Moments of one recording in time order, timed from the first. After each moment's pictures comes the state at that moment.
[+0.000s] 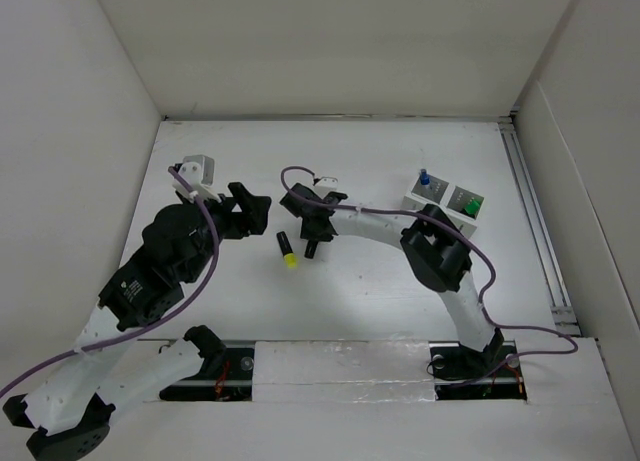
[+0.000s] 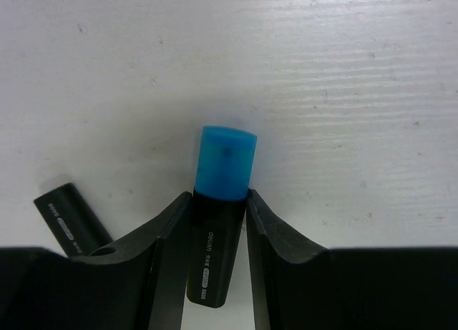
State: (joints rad) left arm -0.74 0.71 1.10 -0.60 -0.38 -0.47; right arm 0.91 2.20 1.70 -0.65 0.44 0.96
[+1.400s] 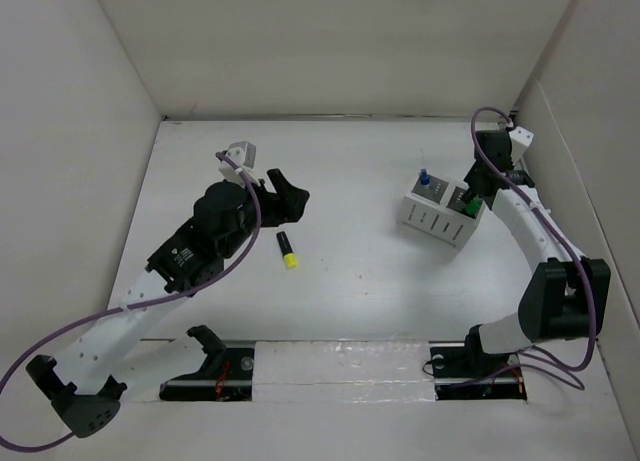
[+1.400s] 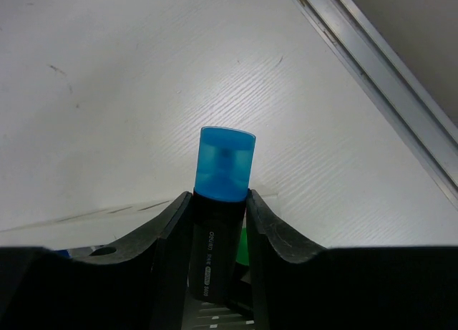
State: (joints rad) left arm -0.74 0.90 1.05 -0.41 -0.24 -0.62; right arm 0.04 1.45 1.17 -0.43 0.51 0.50
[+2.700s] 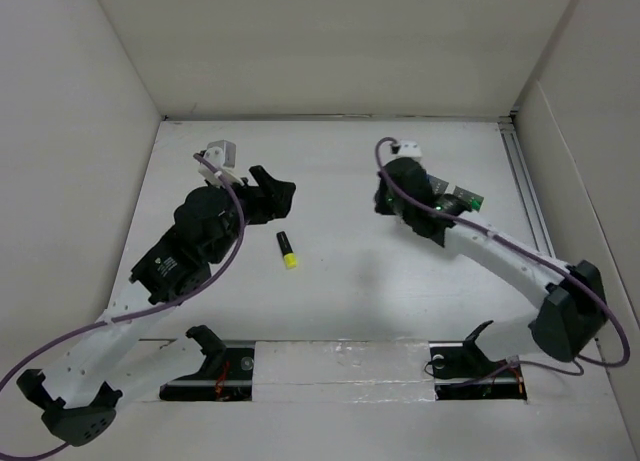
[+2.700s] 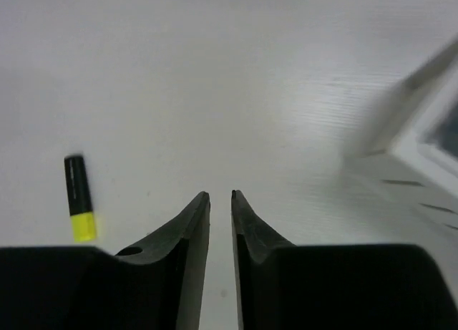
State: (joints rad) left arm -0.74 0.83 1.07 -0.42 -0.32 -0.60; right arm 0.62 1.35 1.11 -0.34 0.36 0.50
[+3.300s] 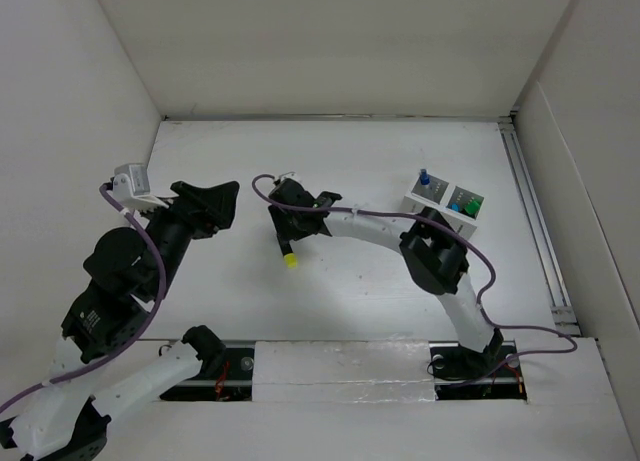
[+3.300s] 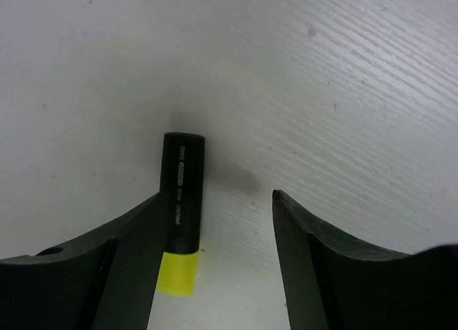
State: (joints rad) left arm -0.74 0.59 1.17 -0.54 -0.47 -0.60; right arm 0.95 2.18 1.75 -0.50 0.23 0.46
